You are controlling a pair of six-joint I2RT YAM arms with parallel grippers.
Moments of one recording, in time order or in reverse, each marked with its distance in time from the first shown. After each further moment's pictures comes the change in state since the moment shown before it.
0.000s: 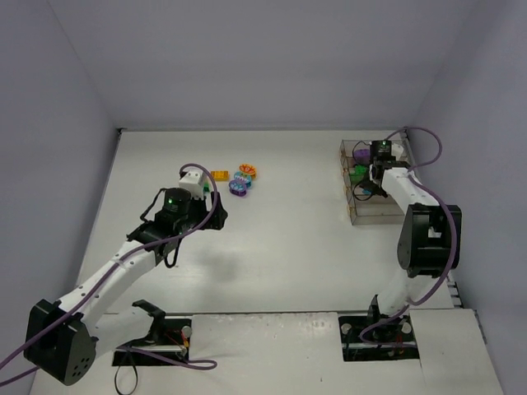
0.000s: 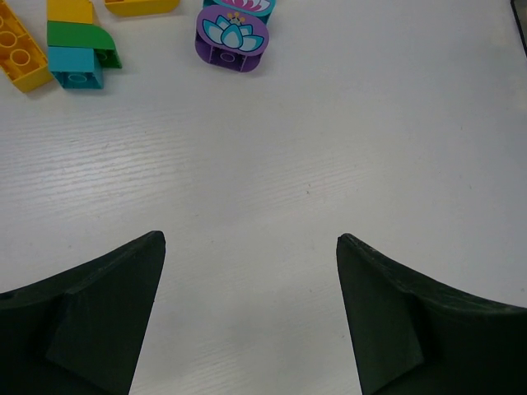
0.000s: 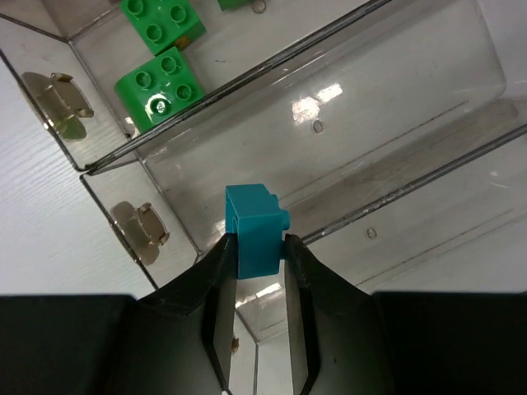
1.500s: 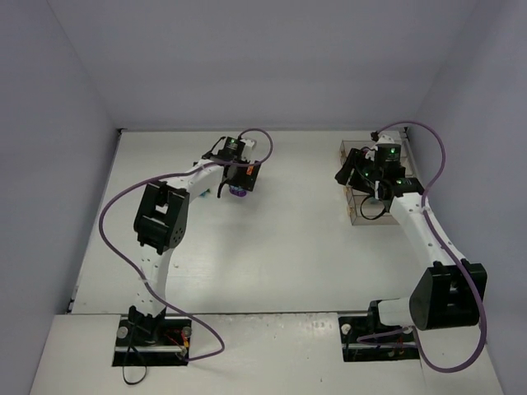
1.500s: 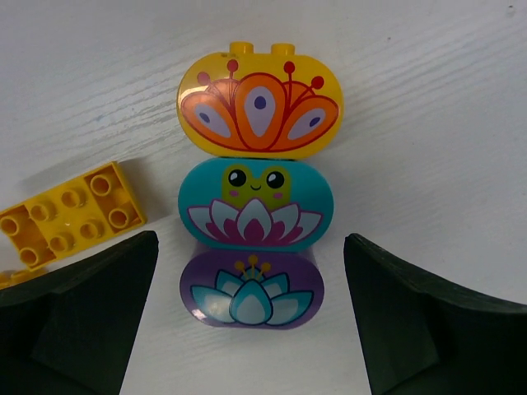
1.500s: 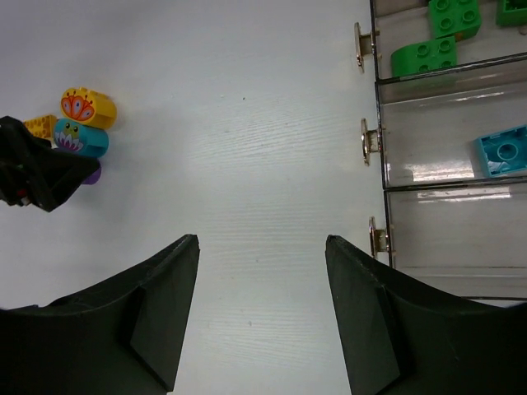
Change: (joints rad) left arm 0.027 1.104 0.947 -0.210 0.007 0.267; right arm 0.088 -0.378 -0.146 0.066 -0.399 -0.022
